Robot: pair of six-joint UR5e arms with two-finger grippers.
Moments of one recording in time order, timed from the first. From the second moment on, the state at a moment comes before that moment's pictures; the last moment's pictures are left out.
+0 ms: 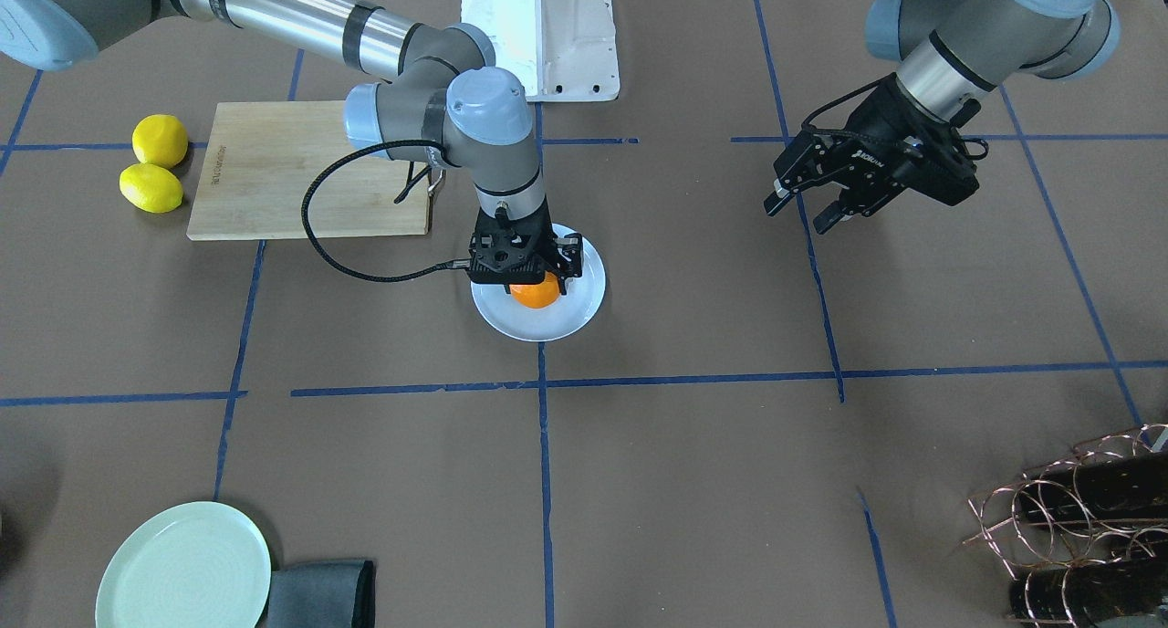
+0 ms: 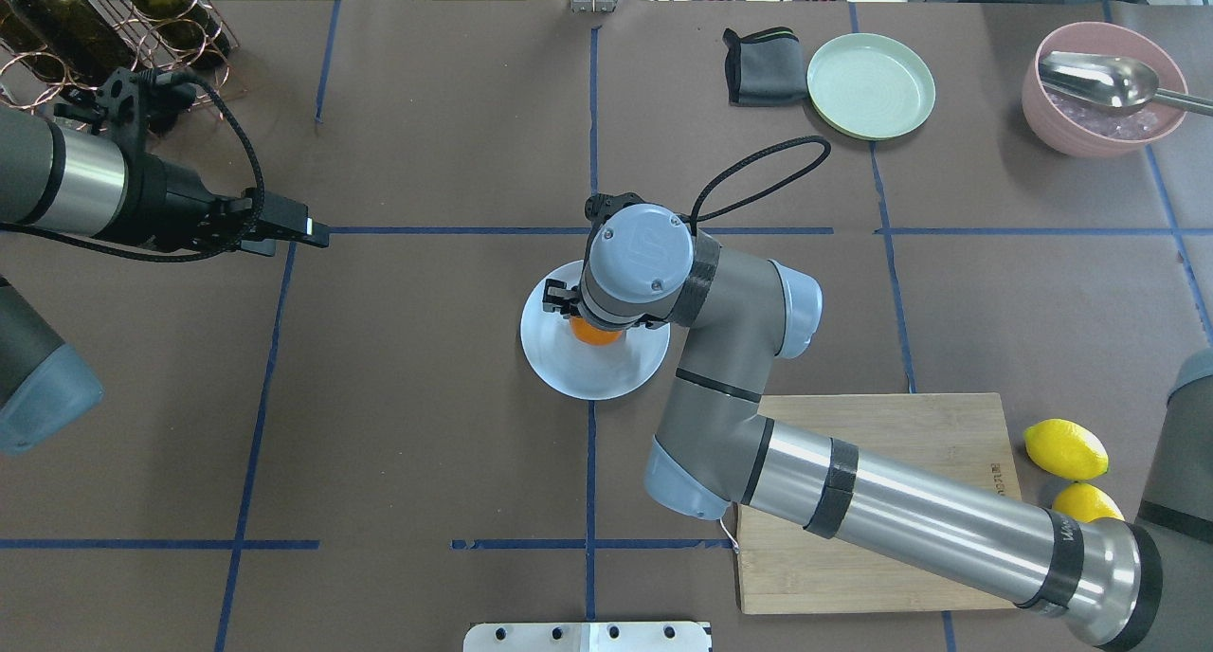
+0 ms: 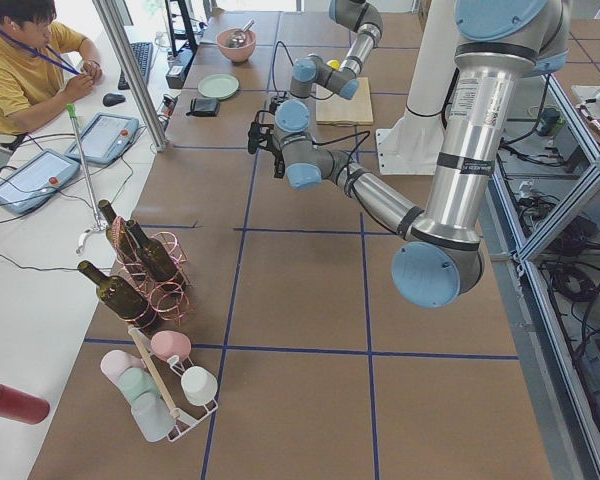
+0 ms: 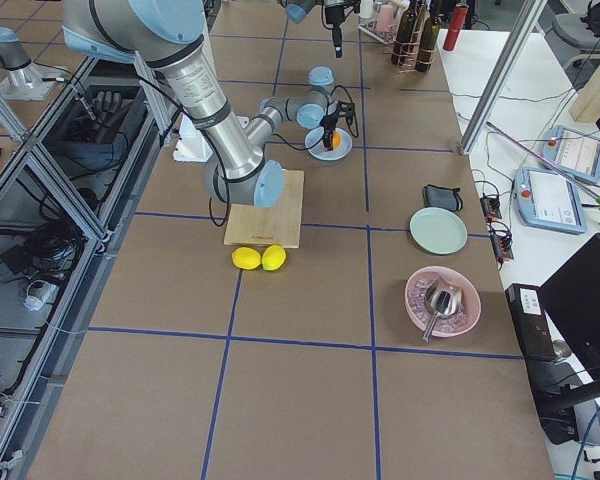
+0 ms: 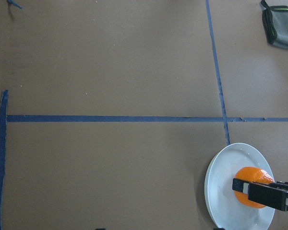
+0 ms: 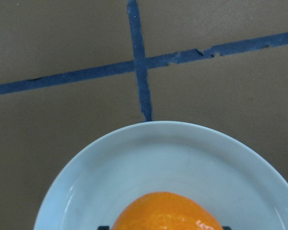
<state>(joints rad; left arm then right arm) -0.87 -1.77 -1.90 -2.25 -2.19 -1.19 0.47 -0.78 1.39 -1.28 1.75 1.42</state>
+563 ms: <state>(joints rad) -0.87 -1.77 -1.89 -2.25 -2.19 -1.19 0.47 -0.77 1.39 -1.28 1.76 1.40</state>
